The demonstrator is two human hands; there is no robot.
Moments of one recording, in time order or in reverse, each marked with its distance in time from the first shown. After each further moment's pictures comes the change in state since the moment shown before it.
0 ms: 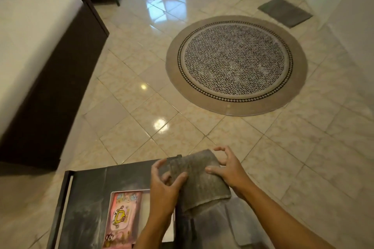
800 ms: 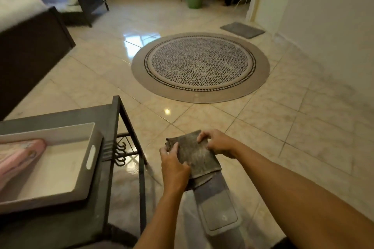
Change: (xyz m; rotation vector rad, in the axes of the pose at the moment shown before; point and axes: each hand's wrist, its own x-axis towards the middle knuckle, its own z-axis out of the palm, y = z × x) left_hand 0.056 -0.376 0.151 0.554 0.016 0.408; right_hand 0.095 0.310 -0.104 -0.456 0.001 -0.167
